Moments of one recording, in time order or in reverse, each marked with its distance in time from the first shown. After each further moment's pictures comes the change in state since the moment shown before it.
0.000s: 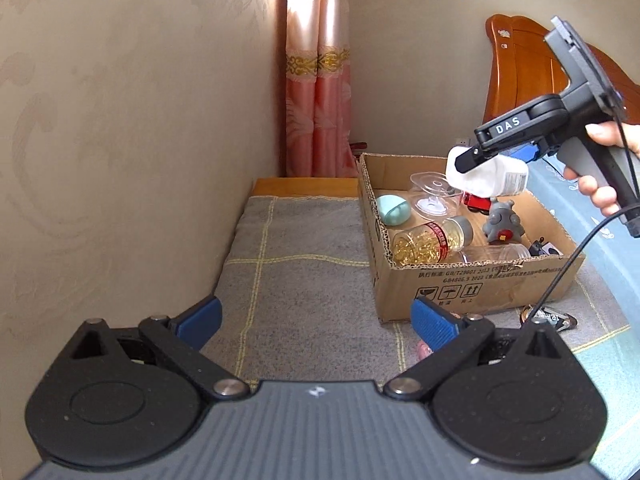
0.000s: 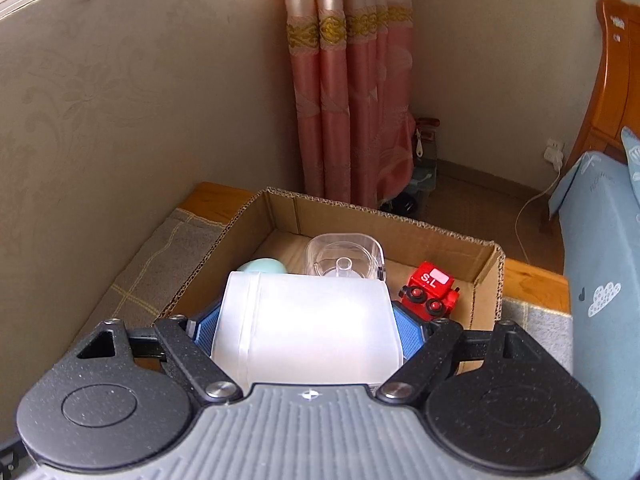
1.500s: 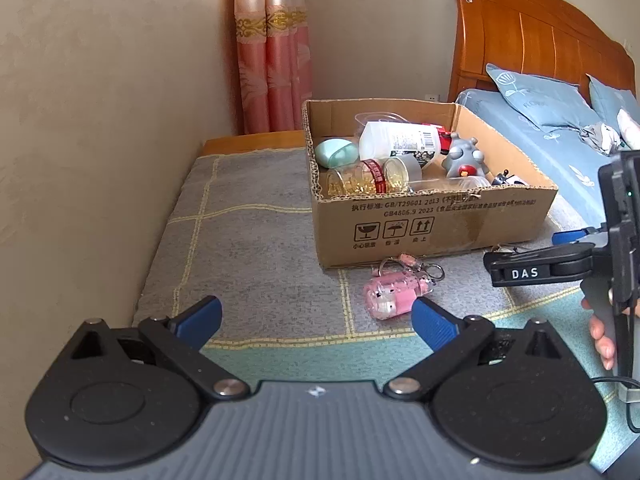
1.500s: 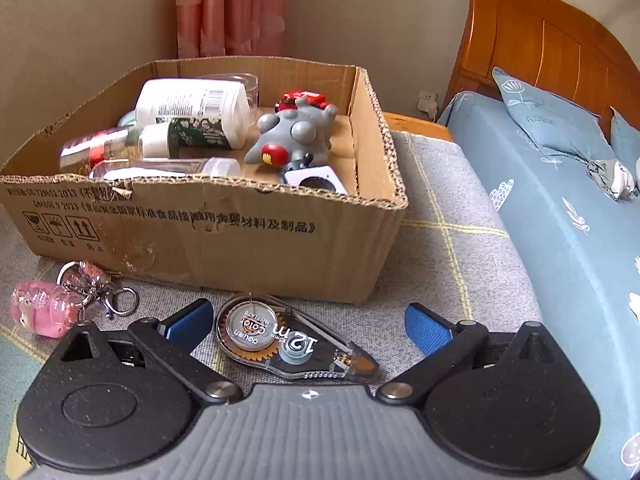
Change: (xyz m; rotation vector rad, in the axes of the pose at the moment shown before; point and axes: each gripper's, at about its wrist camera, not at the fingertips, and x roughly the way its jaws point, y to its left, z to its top) left arm 0.018 -0.046 -0.030 0.088 0.096 -0.061; right arm 0.000 -0.004 -0.191 0.107 -0.060 -0.365
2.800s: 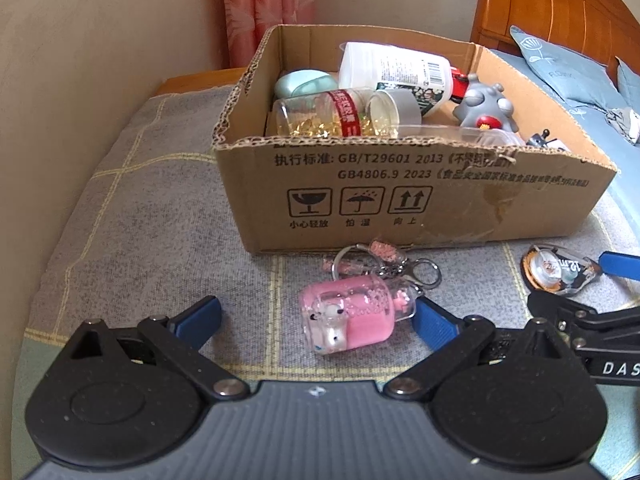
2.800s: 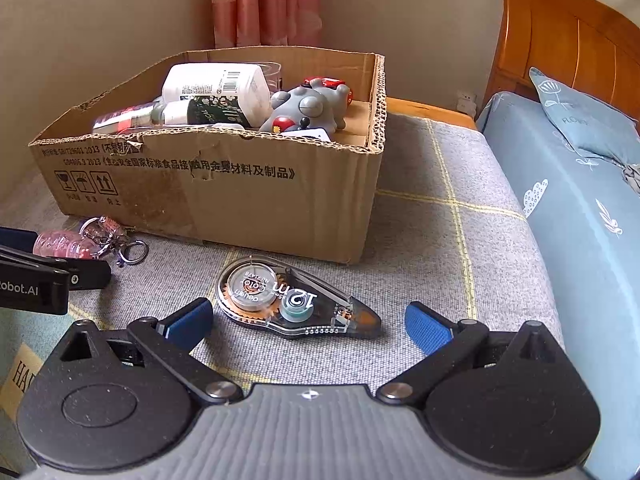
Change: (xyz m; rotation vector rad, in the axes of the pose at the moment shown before) left arm 0.098 -0.046 0.004 -0.068 0.154 0.023; right arm -0.013 -0.033 -0.021 -0.043 -0.021 0.155
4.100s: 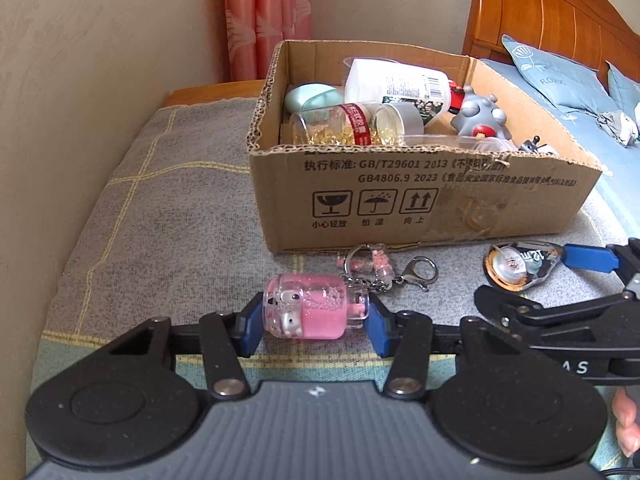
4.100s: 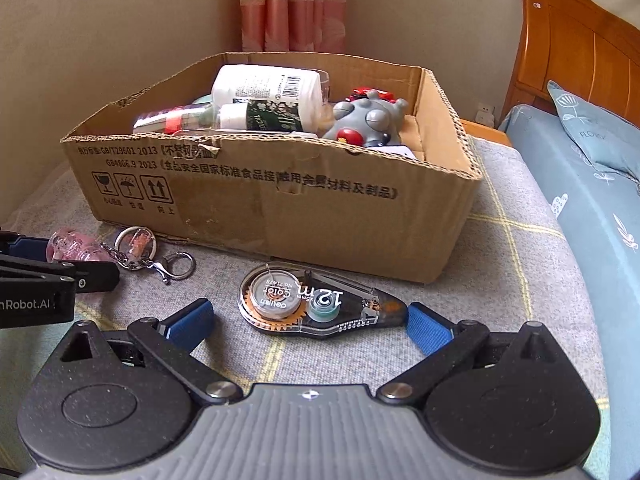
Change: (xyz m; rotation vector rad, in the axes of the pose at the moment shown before) left arm -0.015 0.012 -0.005 0.013 -0.038 -0.021; right arm 0.006 0.043 0.008 -0.036 -0.027 0.039
